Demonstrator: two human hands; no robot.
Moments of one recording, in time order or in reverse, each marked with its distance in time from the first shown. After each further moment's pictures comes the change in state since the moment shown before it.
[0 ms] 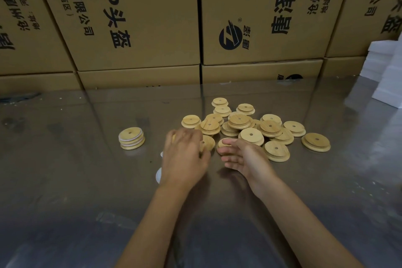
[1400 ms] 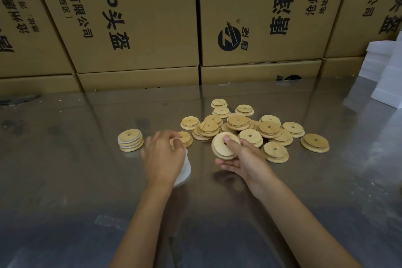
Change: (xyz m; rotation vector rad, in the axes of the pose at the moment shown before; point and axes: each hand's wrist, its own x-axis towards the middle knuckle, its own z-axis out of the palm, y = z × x) left_hand 0.003 -0.016 -0.016 -0.304 0.077 -0.535; right_hand -0.009 -0.002 0.003 0.042 -0.042 -0.023
